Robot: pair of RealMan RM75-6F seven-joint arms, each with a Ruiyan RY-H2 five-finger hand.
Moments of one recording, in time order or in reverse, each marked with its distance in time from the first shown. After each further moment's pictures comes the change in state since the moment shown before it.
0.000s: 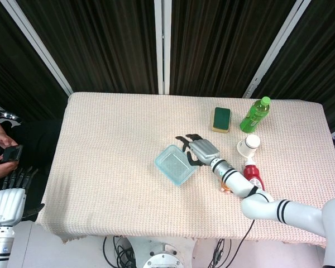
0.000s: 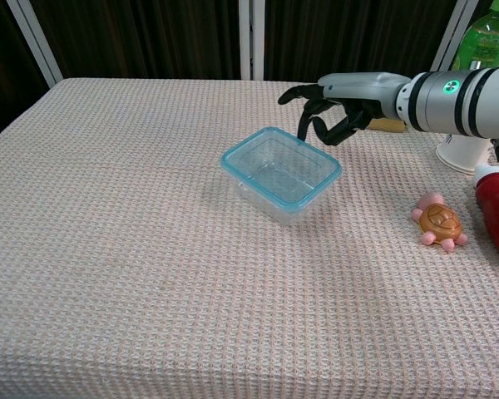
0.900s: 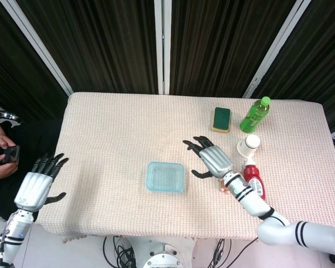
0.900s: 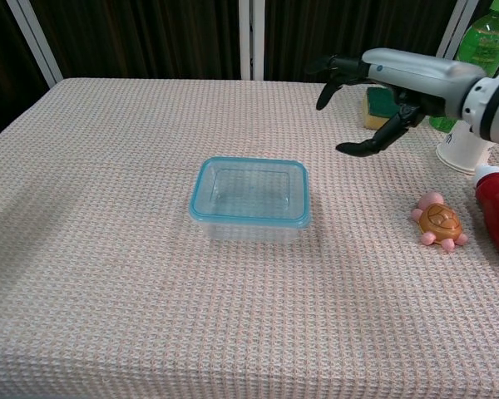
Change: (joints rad) left arm -0.172 0.058 -0.023 -0.084 0.173 -0.096 0.024; right arm -0.201 0.094 -0.093 -0.213 -0.229 0.389 -0.057
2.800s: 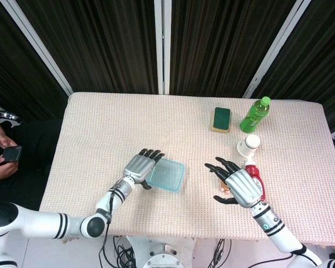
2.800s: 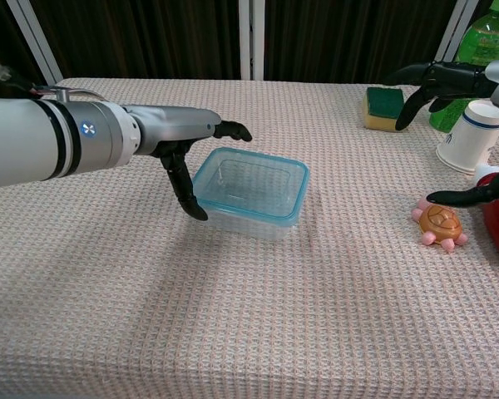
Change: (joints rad) left arm -0.786 -0.381 -0.147 -0.116 -1.088 -0.500 0.579; right arm -0.291 0.076 -0.130 -0.056 -0.397 0.302 -0.016
